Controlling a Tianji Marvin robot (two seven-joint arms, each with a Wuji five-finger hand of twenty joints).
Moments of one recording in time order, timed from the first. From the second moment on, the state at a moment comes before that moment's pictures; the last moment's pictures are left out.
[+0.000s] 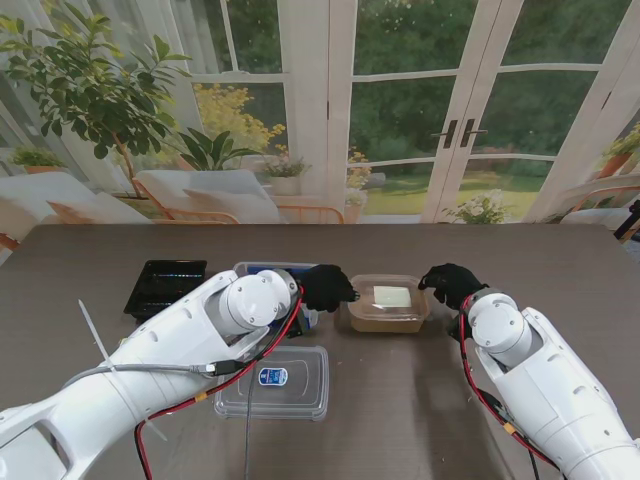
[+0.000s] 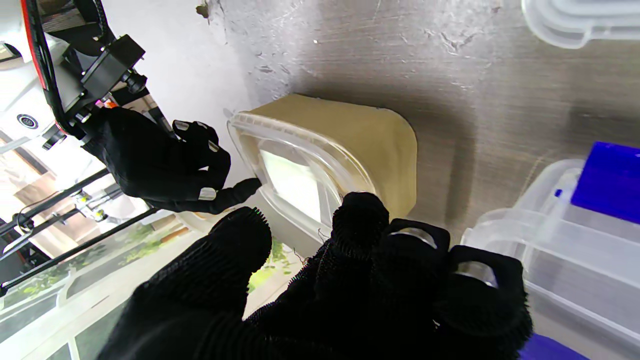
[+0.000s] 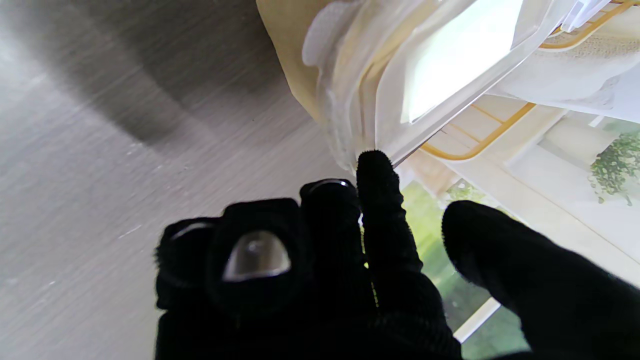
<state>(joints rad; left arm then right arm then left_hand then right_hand) 0.89 -1.24 -0.61 -1.16 0.05 0.15 -0.23 -1.18 -1.14 1.17 -1.12 -0.31 0.14 0.06 0.88 -0.21 0.48 -0.05 0.70 0.50 0.05 0.08 1.07 0.35 0.82 1.19 1.01 0.40 1.39 0.97 0.74 0.49 1.70 0.88 0.16 -0.37 1.32 -0.04 0.76 0.05 0.66 0.22 1.08 0.10 1.14 1.03 1.25 0.16 1.51 0.80 0.67 0.32 1.73 0.80</state>
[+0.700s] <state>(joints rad) 0.85 -1.28 -0.56 -1.08 0.01 0.14 -0.26 -1.19 -1.14 1.18 -1.12 -0.30 0.14 0.06 0.88 -0.21 0.48 -0.05 0.70 0.48 0.05 0.07 1.07 0.35 0.81 1.19 1.01 0.41 1.39 0.97 0.74 0.49 1.70 0.88 0.16 -0.37 1.32 -0.04 0.75 0.03 0.65 0.22 1.08 0.10 1.14 1.03 1.25 0.16 1.51 0.80 0.67 0.32 1.73 0.80</state>
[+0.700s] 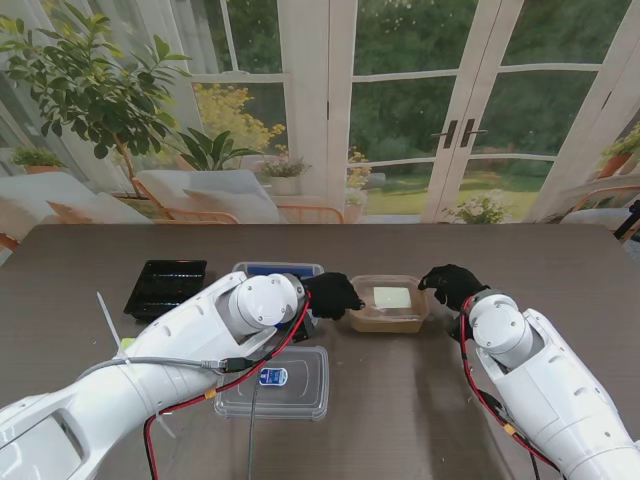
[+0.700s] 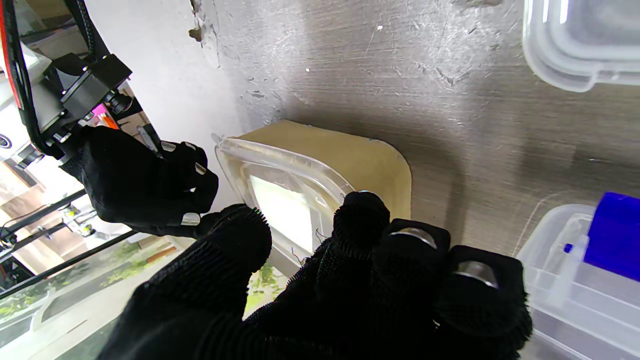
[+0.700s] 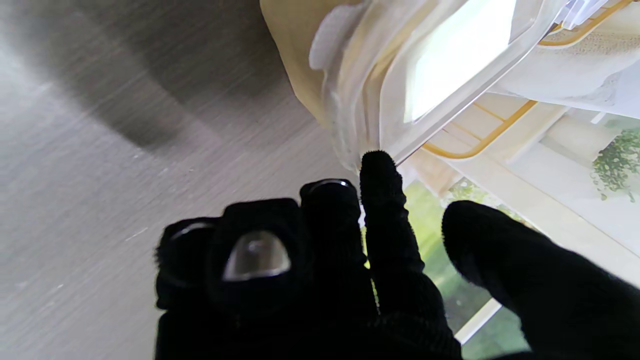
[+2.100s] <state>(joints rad) 0.88 -1.26 -0.58 -1.13 0.02 0.21 -0.28 -1.20 -1.15 1.18 -1.11 -0.28 0.13 0.04 0.88 -0.20 0.45 -0.05 0.67 0.47 0.01 0.07 1.07 0.36 0.80 1.18 1.01 0.41 1.39 0.97 0.75 0.48 1.70 0.88 0.16 -0.37 1.32 -0.04 0.75 0.00 0.64 0.21 1.08 0.10 1.14 1.03 1.25 0.16 1.51 0.80 0.67 0.32 1.73 0.80</state>
